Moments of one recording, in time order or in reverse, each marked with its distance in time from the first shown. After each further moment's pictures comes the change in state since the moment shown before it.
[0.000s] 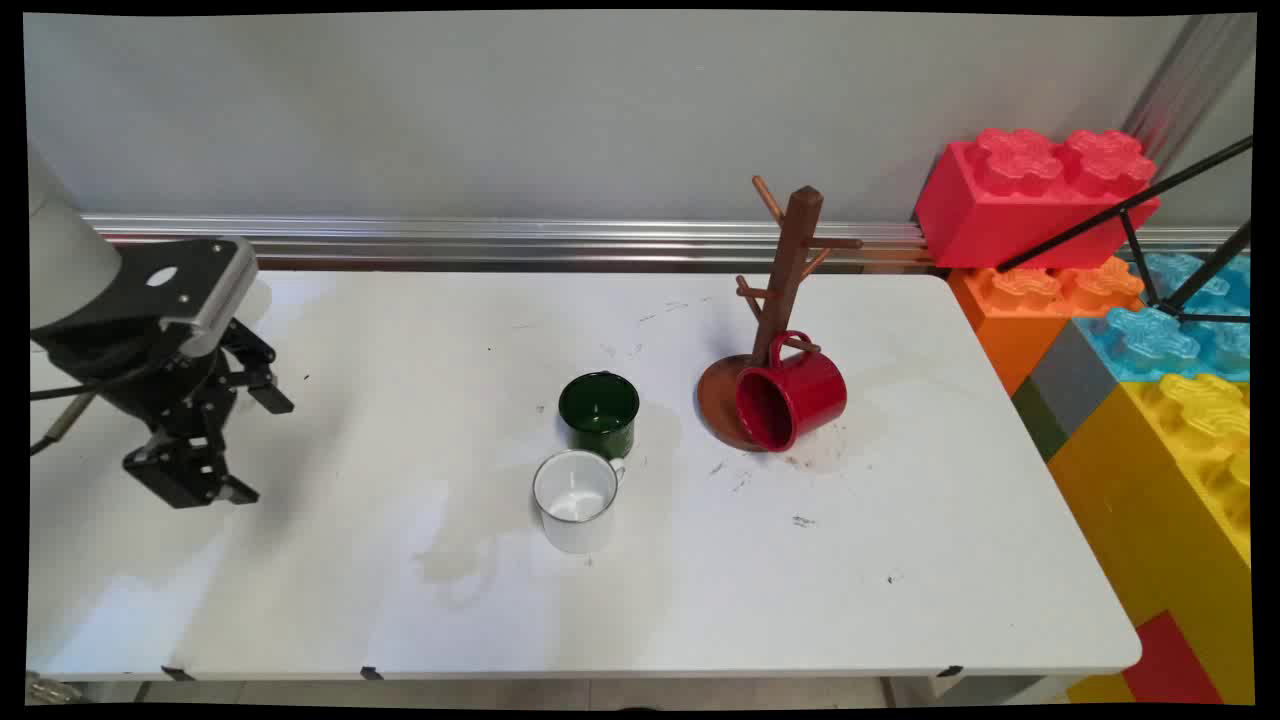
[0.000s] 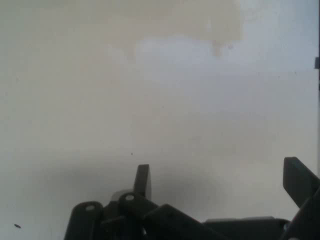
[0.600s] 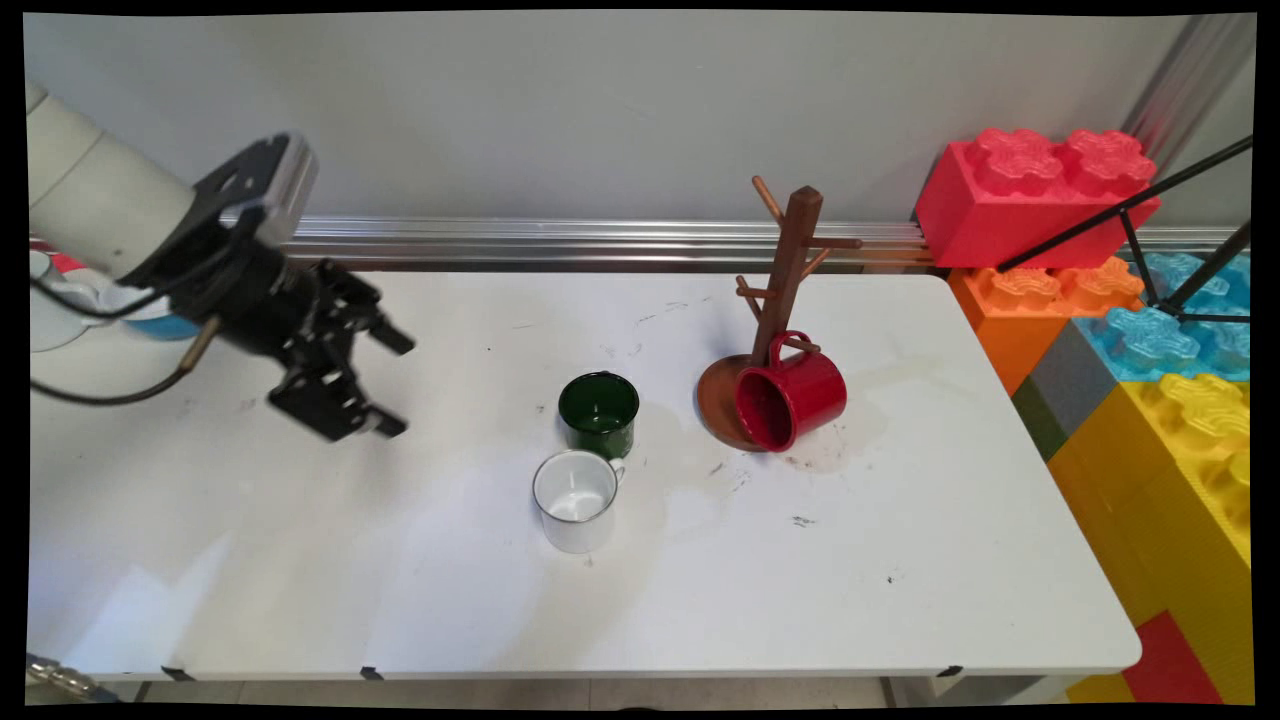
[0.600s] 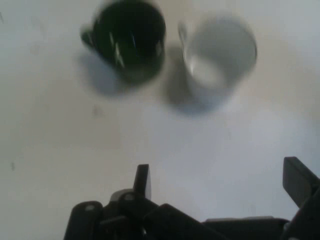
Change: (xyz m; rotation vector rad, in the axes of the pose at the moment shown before) arm 0.040 -0.025 -0.009 0.039 0.369 -0.131
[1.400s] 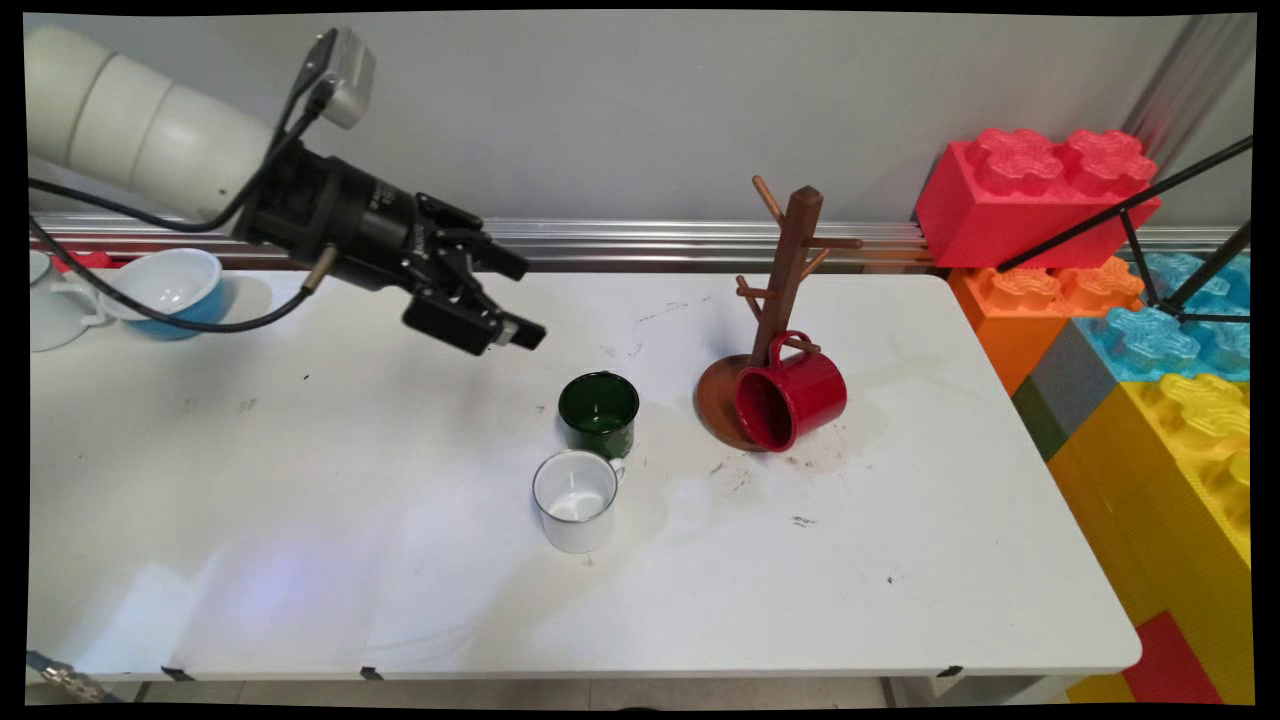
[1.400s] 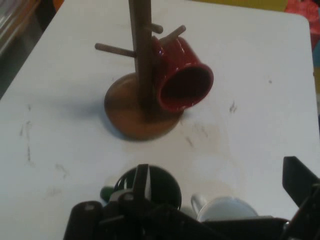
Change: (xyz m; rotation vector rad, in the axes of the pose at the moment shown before) arm 0.044 -0.013 0.019 0.018 0.337 -0.136
